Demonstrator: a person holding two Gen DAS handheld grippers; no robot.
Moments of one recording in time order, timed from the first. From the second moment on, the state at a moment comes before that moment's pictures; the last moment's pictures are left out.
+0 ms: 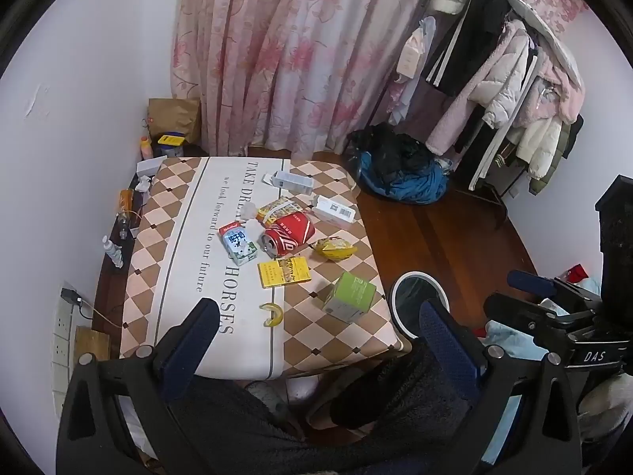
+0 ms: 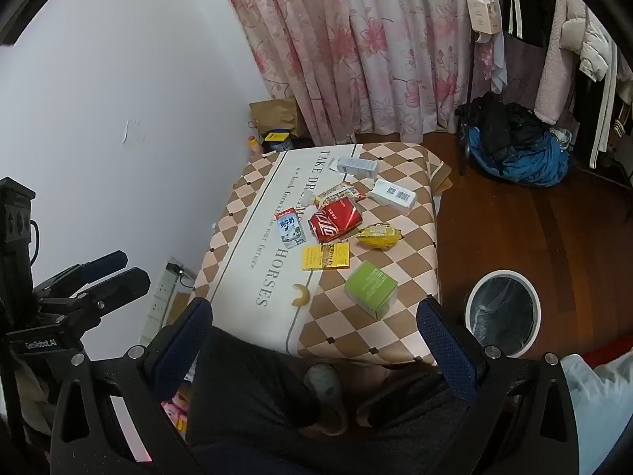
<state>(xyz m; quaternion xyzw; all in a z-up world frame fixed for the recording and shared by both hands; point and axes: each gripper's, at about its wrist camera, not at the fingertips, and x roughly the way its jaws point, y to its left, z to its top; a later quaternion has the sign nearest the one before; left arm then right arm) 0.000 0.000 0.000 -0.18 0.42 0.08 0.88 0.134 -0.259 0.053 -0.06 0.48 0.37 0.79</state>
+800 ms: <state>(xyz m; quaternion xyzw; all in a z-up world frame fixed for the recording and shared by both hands) -0.008 0.000 0.001 -0.20 0.42 0.08 0.88 0.131 -0.248 0.048 -0.07 0.48 0.37 0.79</state>
